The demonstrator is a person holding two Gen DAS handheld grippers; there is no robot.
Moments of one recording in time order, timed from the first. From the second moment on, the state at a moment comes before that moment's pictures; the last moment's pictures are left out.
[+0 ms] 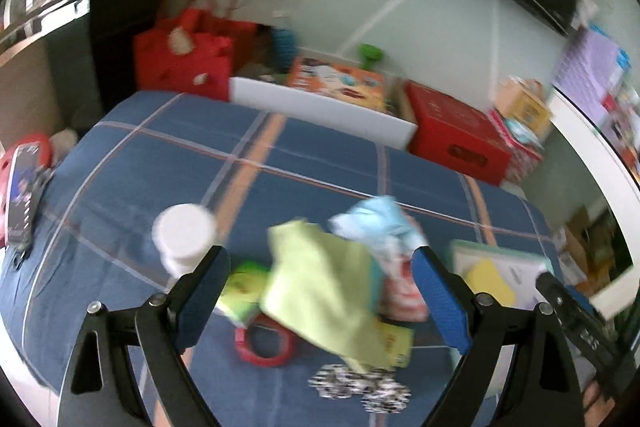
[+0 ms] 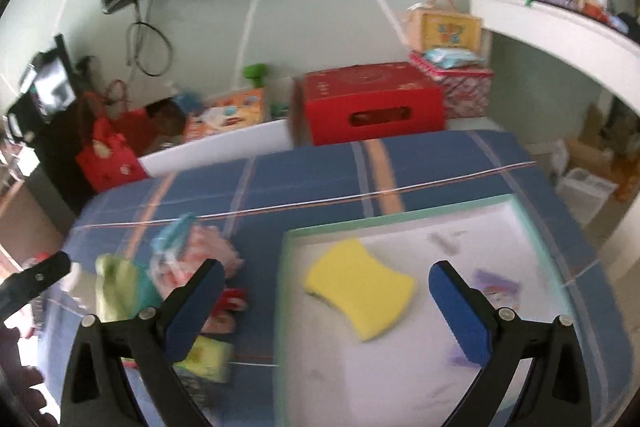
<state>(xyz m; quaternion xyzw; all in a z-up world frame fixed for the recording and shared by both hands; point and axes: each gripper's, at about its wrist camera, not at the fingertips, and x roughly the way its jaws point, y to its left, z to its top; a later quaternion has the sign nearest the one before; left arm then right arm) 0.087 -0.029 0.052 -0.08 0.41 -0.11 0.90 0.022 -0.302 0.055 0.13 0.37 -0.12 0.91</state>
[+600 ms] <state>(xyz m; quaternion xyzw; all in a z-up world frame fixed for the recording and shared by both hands) 0.110 -0.013 0.014 -0.10 0.48 -0.10 0.86 0.062 -0.227 0.028 0.06 0.44 -0.05 0.90</state>
